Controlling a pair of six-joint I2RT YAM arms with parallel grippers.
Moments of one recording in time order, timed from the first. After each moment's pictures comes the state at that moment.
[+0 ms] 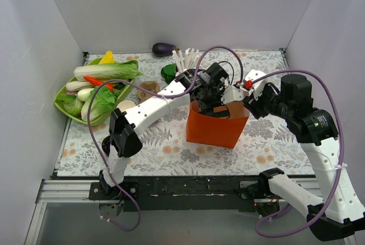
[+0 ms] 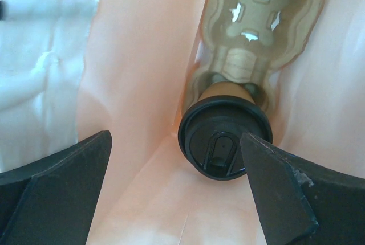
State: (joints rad) left arm -0.97 2.03 2.13 -1.12 0.04 0.59; right arm 0.35 0.90 1.30 -0.93 -0.28 -0.55
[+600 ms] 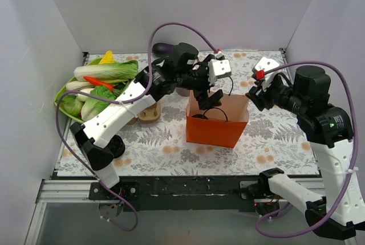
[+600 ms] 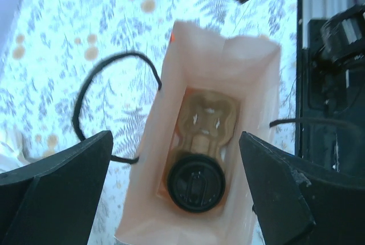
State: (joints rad) left arm -0.89 1.71 1.95 -0.78 0.43 0.39; right arm 0.34 0.94 1.49 -0.98 -0.35 -0.51
